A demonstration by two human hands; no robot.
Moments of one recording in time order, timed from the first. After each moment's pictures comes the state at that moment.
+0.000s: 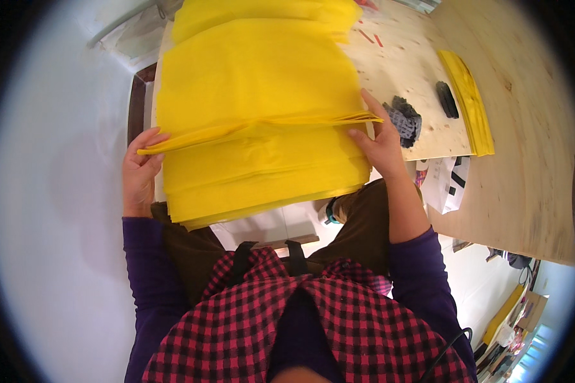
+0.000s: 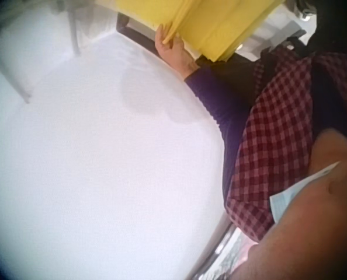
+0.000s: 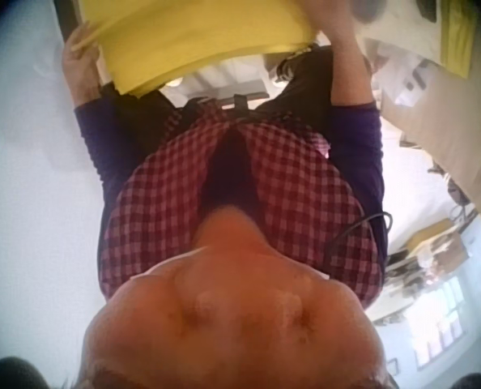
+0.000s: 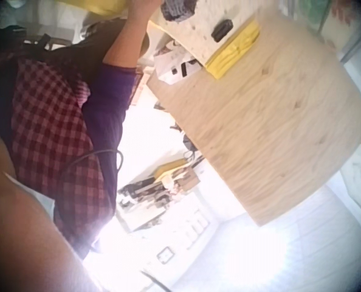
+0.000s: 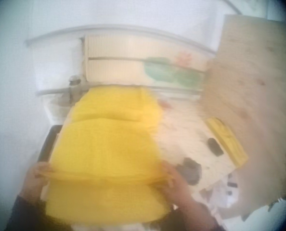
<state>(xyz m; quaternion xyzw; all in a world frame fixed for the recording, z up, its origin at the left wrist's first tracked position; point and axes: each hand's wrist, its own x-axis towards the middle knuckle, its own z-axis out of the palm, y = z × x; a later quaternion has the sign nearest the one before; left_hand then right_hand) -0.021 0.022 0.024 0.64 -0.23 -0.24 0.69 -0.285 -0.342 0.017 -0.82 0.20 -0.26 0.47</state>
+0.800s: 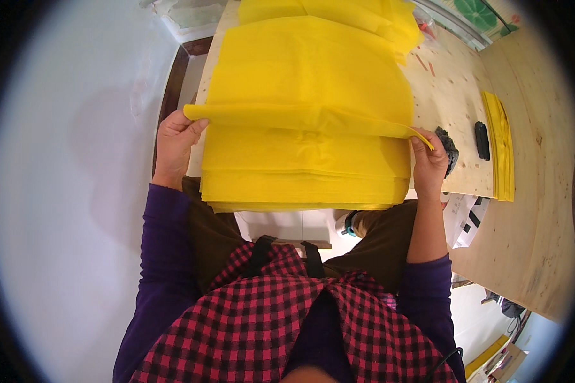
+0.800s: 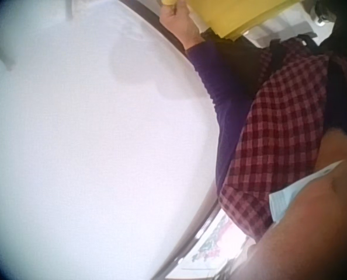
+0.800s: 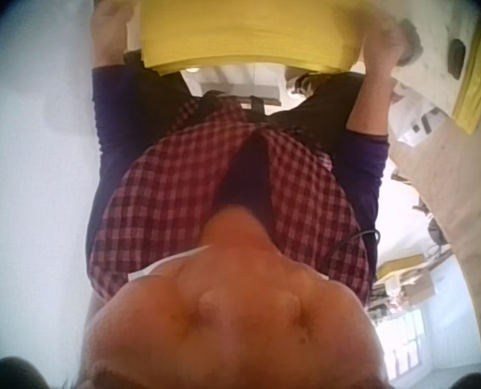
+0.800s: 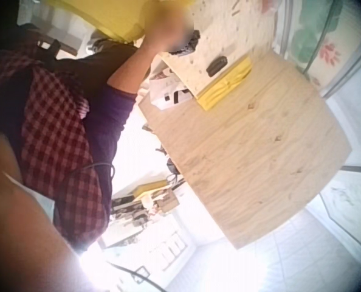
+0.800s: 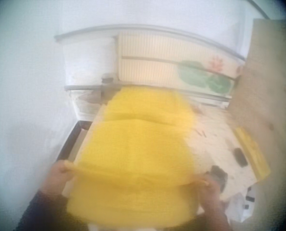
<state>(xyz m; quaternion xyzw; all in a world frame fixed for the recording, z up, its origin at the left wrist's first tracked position) -0.018 0.024 0.020 0.66 -0.20 -0.19 0.69 -0.280 -0.348 0.012 -0.75 0.20 -0.34 0.52</state>
